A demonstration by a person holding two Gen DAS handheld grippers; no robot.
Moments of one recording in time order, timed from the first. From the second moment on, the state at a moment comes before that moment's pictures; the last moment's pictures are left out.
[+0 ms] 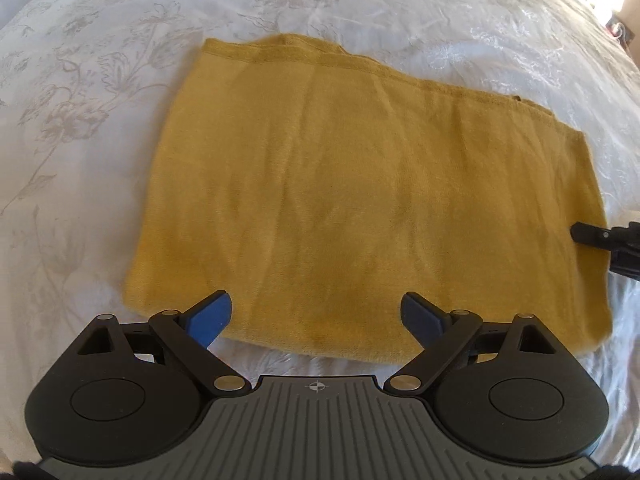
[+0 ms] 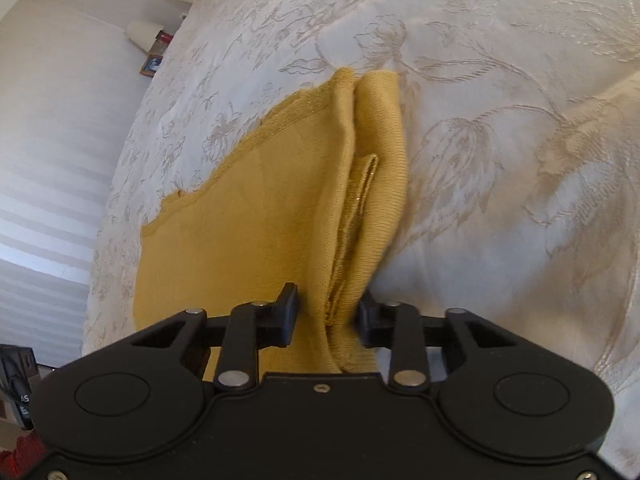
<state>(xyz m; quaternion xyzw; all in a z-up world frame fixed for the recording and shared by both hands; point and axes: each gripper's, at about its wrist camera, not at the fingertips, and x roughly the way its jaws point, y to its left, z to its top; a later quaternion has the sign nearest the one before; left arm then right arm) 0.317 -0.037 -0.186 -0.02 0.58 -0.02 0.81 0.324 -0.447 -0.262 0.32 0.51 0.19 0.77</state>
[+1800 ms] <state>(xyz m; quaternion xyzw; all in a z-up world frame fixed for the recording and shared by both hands) 0.371 0.165 -0.172 -0.06 0.55 -0.09 0.83 0.339 -0.106 -0.155 0.22 0.50 0.26 0.80</state>
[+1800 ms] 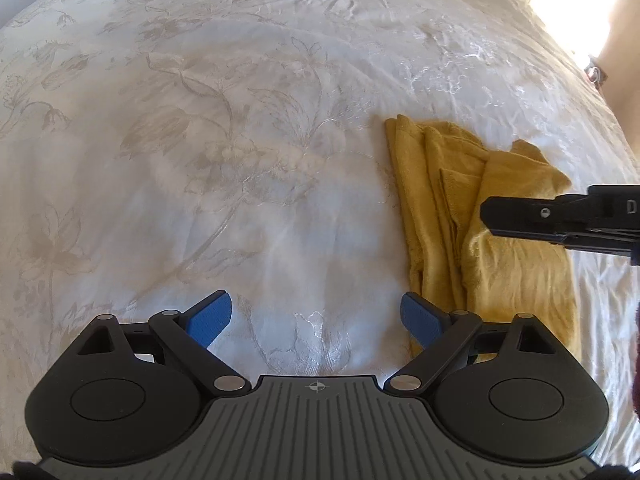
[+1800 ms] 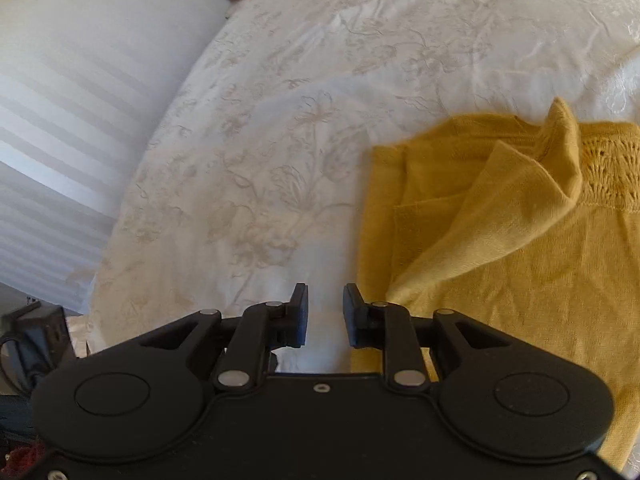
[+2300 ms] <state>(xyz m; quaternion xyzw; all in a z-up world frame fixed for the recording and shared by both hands) 0.403 0.119 -0.155 -0.06 0.53 -0.15 0.83 0.268 -0.128 -0.158 0.07 0.49 0.24 0.83</state>
